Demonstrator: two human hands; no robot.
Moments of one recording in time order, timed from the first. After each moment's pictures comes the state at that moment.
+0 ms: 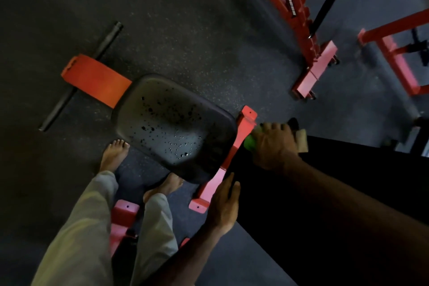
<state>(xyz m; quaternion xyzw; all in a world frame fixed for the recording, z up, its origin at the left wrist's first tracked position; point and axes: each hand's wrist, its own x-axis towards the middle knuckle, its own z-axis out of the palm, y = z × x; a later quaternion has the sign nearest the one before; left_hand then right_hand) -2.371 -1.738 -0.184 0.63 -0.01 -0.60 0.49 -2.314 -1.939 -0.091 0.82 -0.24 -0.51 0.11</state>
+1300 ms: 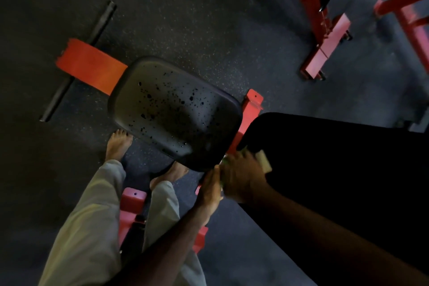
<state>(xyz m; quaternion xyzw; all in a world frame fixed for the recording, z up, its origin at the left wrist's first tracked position) -2.346 -1.720 -0.220 0.52 0.27 -0.70 0.41 -2.339 -1.826 -0.125 0.82 -0.16 -0.56 -0.03</state>
